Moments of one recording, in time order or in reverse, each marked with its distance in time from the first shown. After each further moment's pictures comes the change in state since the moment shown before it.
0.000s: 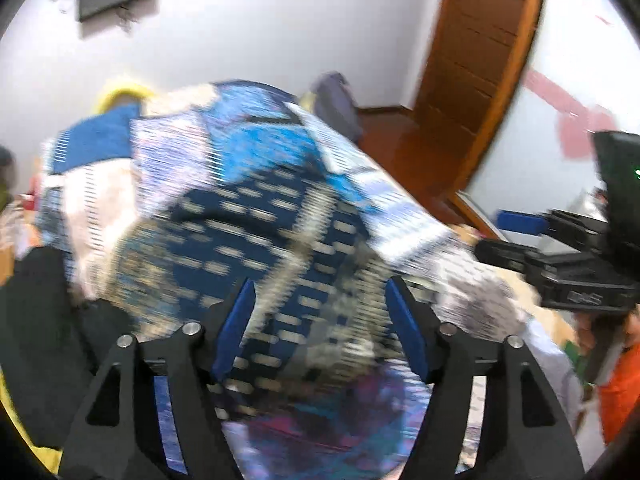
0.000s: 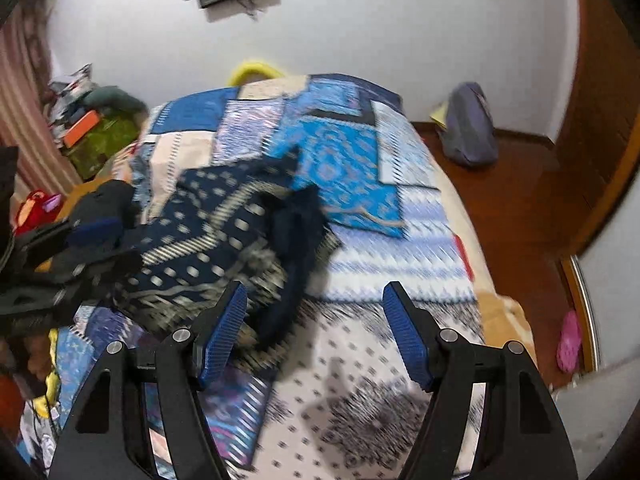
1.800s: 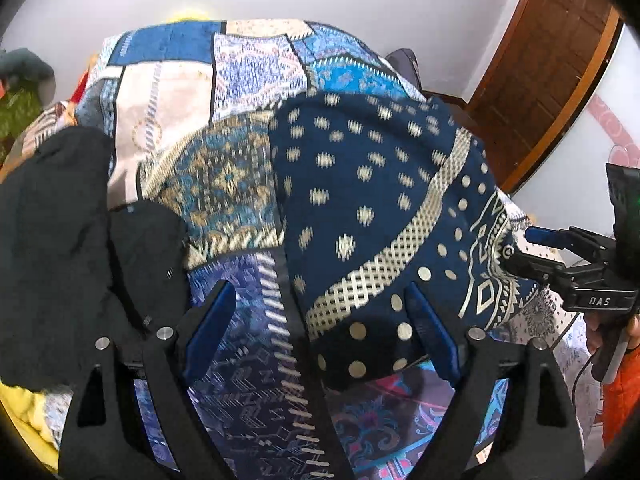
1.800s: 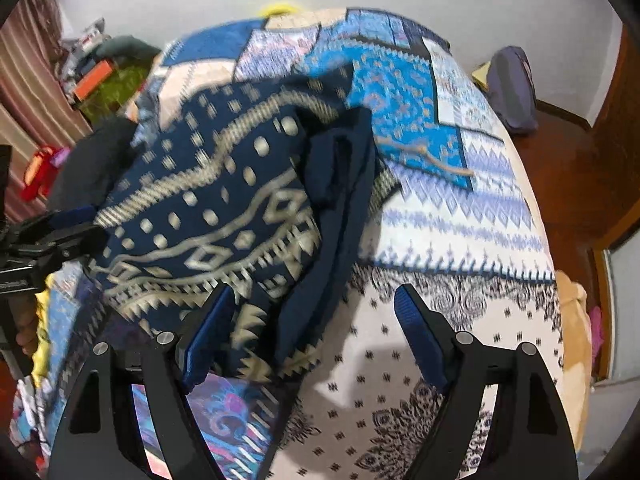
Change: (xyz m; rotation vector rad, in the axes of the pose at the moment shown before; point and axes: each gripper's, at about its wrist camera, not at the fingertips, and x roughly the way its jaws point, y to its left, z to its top) left arm 0.038 0.084 -0.058 -0.200 0.115 0.059; right arm 0.075 0.010 -0.025 -0.031 0.162 0.104
